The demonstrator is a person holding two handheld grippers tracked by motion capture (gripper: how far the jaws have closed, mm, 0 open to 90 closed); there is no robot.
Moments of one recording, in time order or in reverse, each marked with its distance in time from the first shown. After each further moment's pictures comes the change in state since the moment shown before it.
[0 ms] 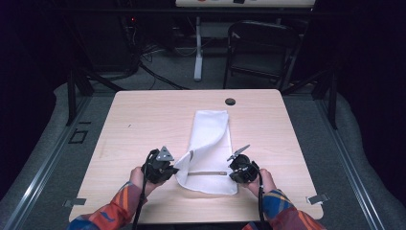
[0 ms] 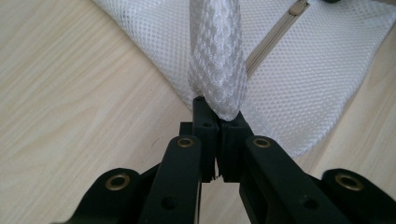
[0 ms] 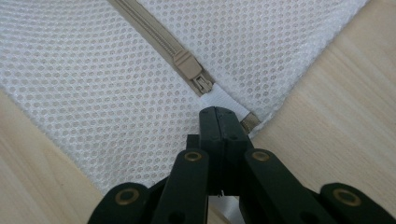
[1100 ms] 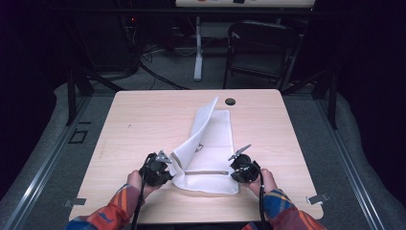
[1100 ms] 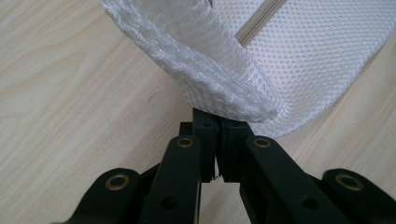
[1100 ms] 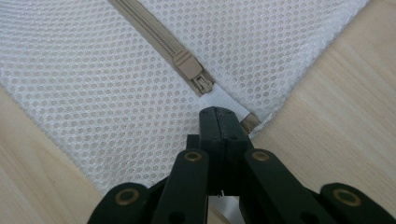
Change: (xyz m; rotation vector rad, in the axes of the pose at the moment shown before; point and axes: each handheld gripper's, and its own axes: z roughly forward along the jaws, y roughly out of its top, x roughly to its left) left arm 0.006 -0.014 0.009 0.114 -0.029 -0.068; right arm -0.003 -0.001 -0.002 0.010 -0.014 0.006
